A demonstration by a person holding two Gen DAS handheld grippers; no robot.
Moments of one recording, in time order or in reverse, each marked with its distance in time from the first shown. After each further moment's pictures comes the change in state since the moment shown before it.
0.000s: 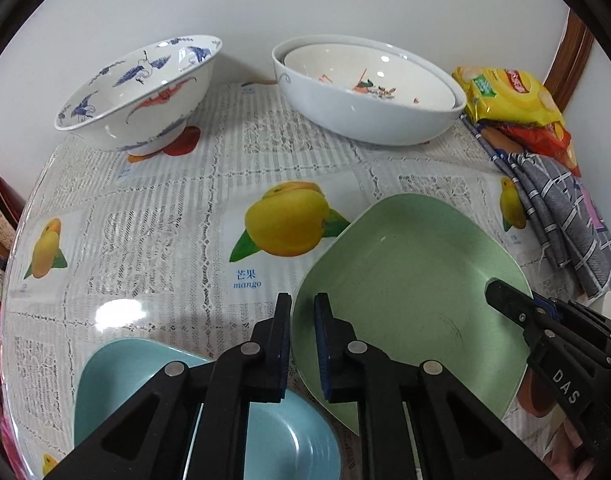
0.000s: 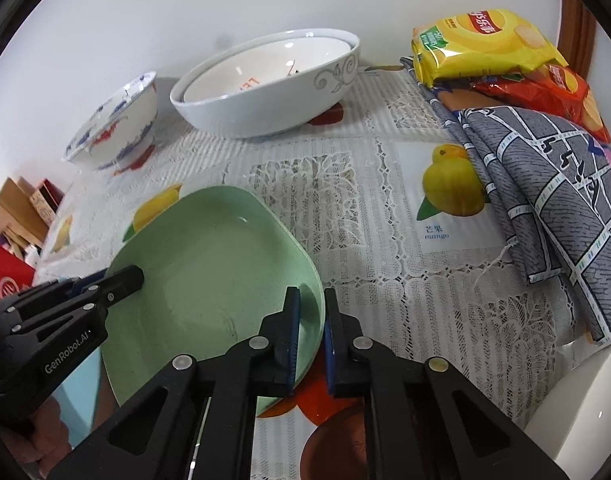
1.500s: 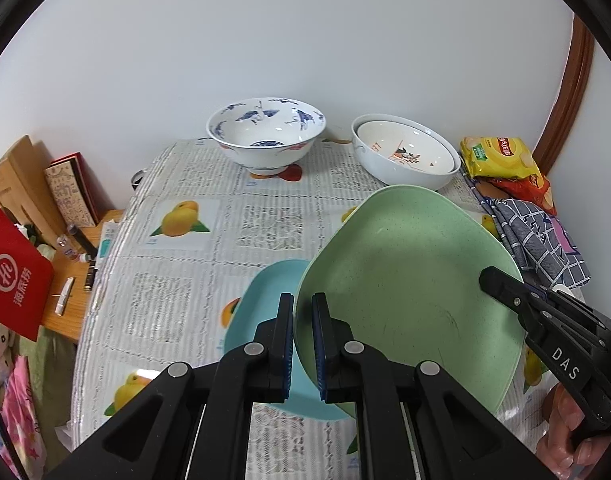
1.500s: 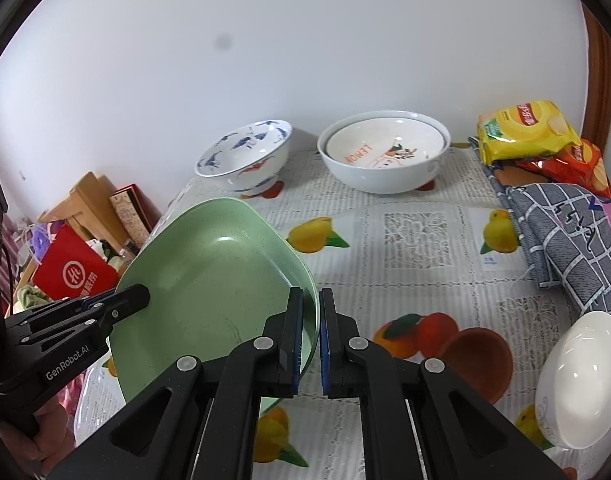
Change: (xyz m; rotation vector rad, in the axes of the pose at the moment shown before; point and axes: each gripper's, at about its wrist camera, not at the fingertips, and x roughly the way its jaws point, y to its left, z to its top) left arm -0.146 0.065 -0.068 -0.114 -0.163 0.076; right arm -0.107 0.081 -0.037 -0.134 -0.164 0.179
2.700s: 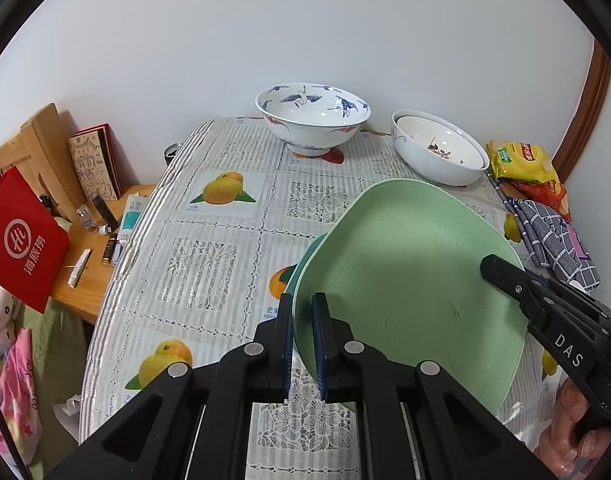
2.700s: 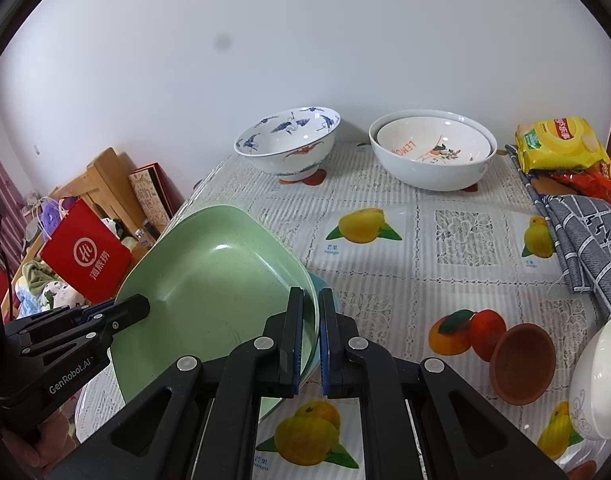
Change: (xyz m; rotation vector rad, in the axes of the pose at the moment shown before) left arm 0.000 0.044 -0.028 -0.073 0.015 0.032; right arm 0.017 0.044 -0.014 -0.070 0.020 0.033
